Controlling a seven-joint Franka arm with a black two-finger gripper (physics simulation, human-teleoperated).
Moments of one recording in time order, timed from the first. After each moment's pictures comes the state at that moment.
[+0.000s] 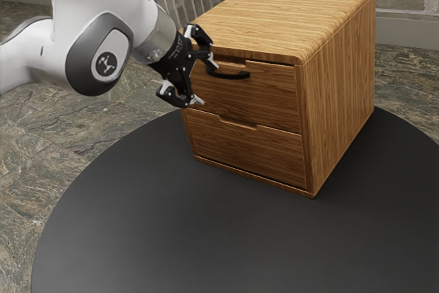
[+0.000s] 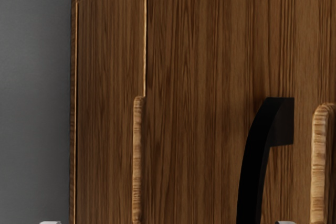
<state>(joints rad) -0.07 -0.07 0.10 -1.72 0.01 2.26 -1.61</state>
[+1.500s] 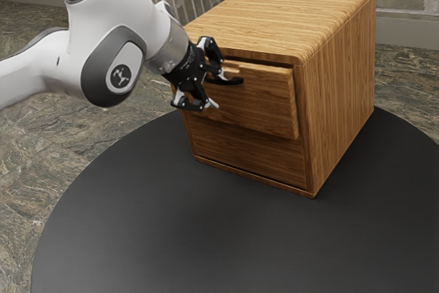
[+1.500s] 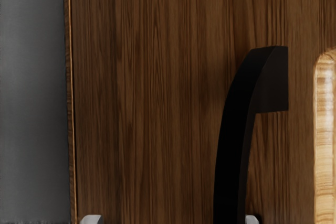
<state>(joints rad) -0.09 -0.05 0.10 -1.75 0.00 2.31 -1.59</state>
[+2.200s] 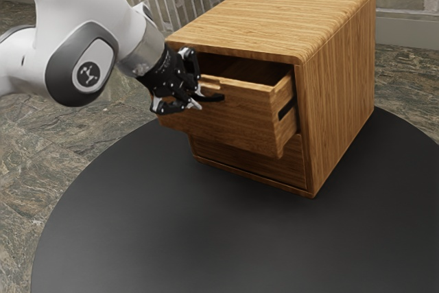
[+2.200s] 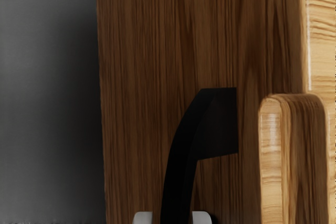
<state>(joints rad) -0.09 -0.15 0.10 -1.82 0.00 2.21 -1.56</state>
